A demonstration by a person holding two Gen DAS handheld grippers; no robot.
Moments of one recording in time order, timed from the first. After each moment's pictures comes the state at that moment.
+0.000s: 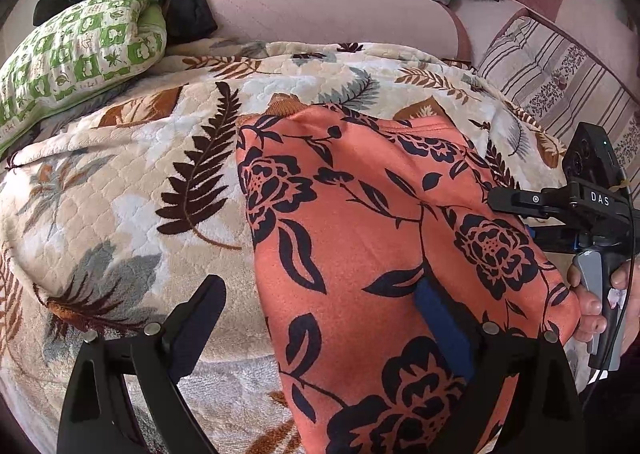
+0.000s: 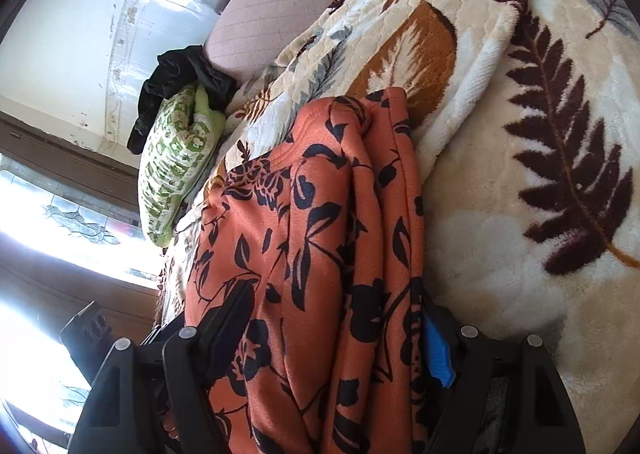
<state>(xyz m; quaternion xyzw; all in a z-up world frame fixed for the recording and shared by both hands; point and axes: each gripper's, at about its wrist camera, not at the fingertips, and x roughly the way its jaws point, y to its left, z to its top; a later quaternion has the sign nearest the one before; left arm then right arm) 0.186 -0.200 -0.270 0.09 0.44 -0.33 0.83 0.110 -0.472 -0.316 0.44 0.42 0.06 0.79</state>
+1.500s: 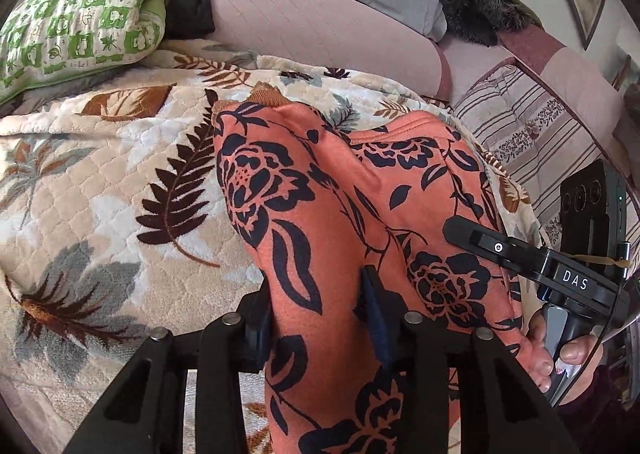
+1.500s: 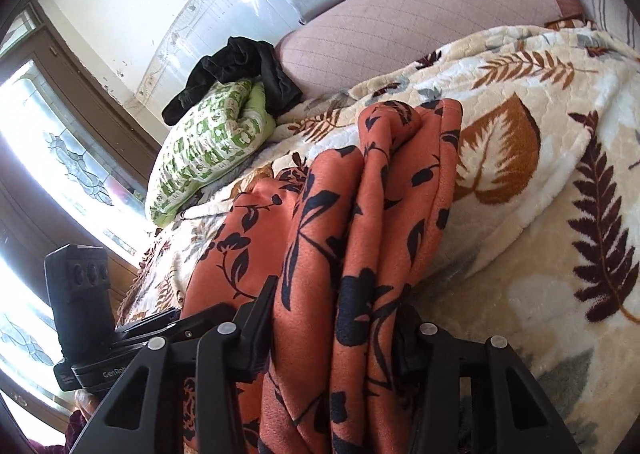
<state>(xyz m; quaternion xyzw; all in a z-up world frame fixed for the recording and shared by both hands) 0.199 -0.182 -0.251 -0.01 0.44 -0.37 0.81 0.116 -0.409 -0.251 0.30 0.36 0.06 0.88</state>
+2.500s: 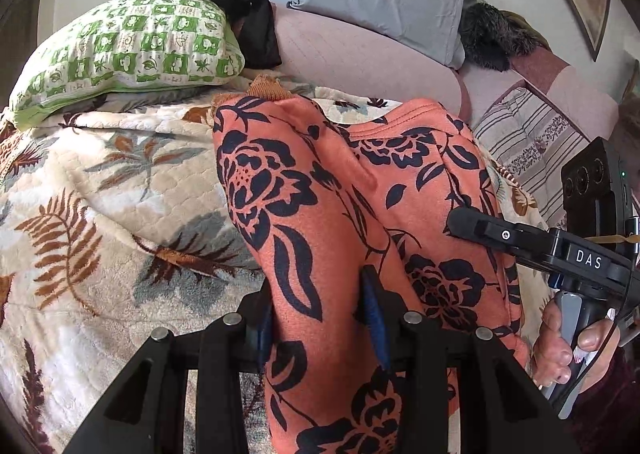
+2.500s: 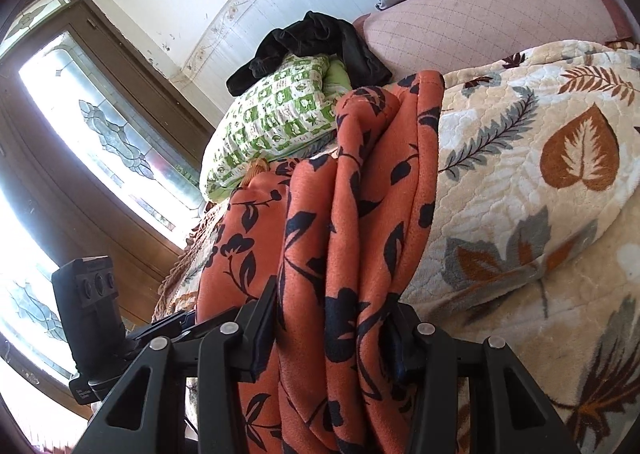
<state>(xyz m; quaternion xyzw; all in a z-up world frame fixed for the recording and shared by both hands) 0.168 -0.063 -0.212 -0.01 0.42 -0.33 0.85 0.118 -0.298 -0.208 0.29 0.36 0.13 0.88</state>
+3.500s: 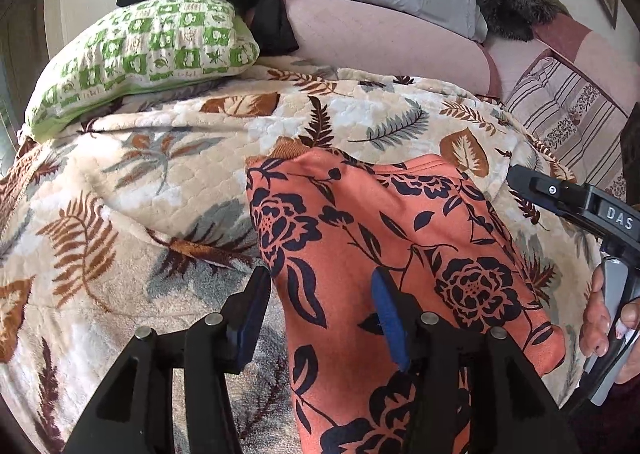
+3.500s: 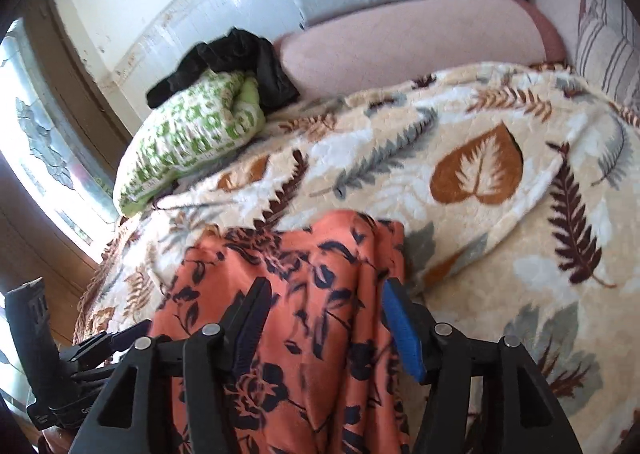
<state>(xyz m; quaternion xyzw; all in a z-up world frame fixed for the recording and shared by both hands) 0.164 -0.089 -0.231 0.05 0.42 -0.27 0.86 0.103 -0.337 -0.209 0.22 0.35 -0.02 0.91</state>
